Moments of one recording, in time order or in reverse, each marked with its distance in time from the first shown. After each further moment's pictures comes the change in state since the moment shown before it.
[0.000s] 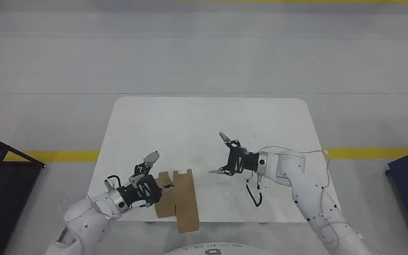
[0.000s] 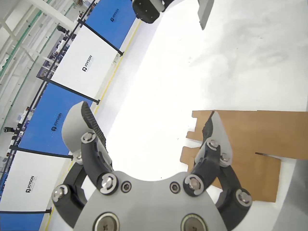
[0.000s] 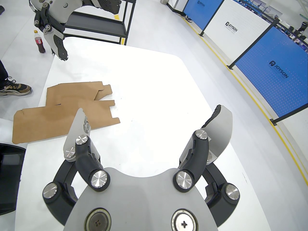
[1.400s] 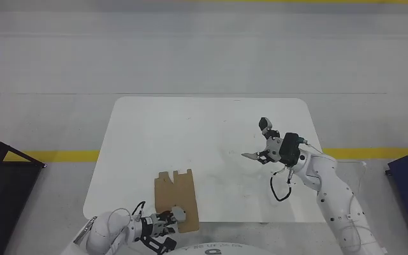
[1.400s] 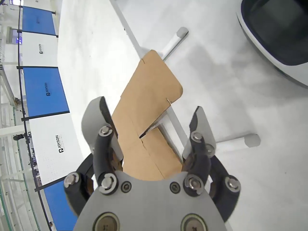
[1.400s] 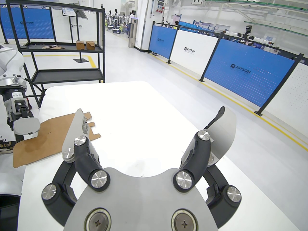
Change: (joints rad) left arm -0.049 0.109 0.262 0.209 0.854 0.092 0.442; right arm -0.111 0.037 0.269 0.100 0.173 -0.044 -0.304
